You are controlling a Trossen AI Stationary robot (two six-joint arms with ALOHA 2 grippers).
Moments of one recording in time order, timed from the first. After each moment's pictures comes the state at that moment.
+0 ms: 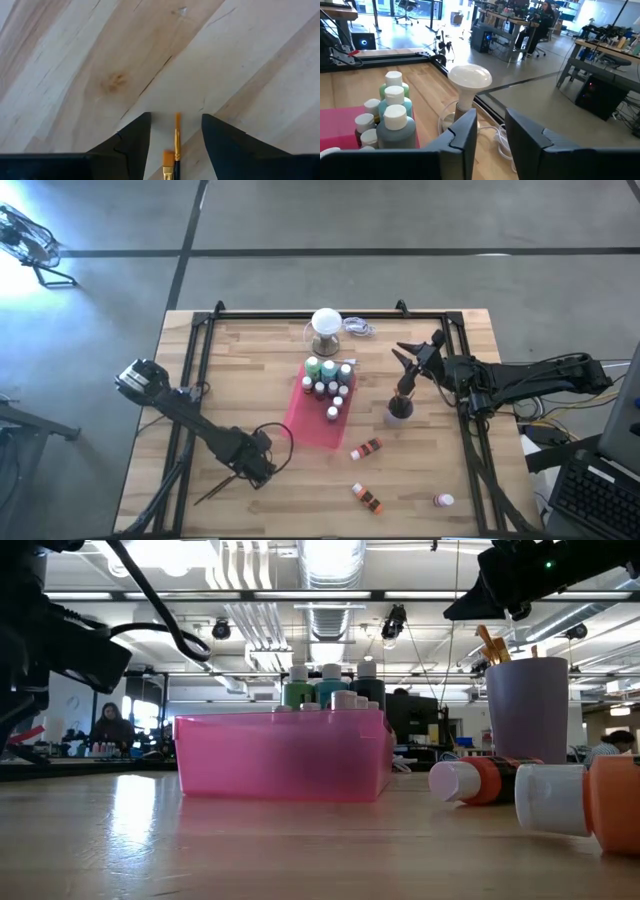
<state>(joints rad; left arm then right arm) -0.60 1.65 0.92 -0.75 0.01 -1.29 0.03 0.74 0.47 0.07 0.70 -0.01</state>
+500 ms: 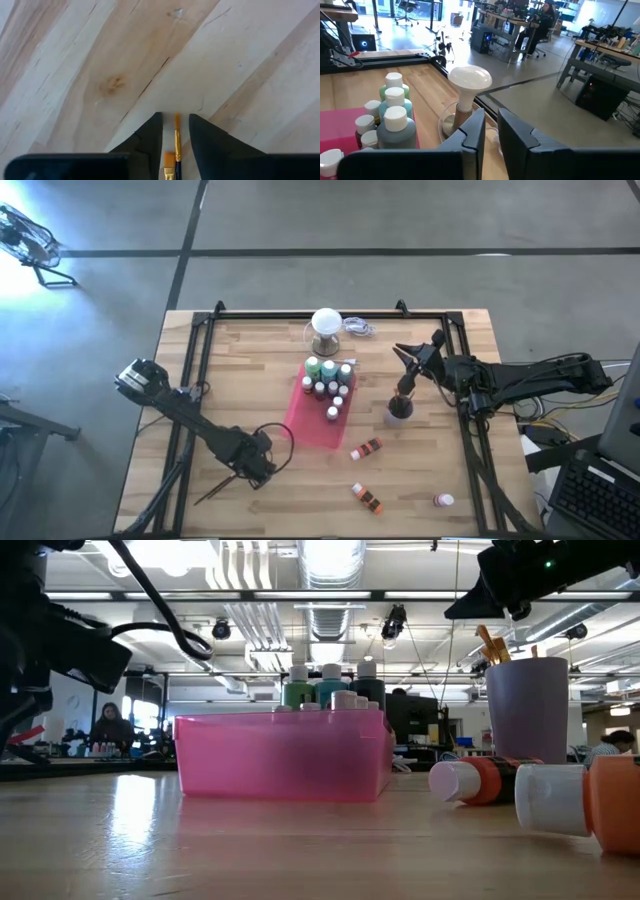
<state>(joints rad) -0.60 1.65 0.92 -0.73 0.01 -1.25 0.03 0.74 0.47 0.07 0.70 -0.01</state>
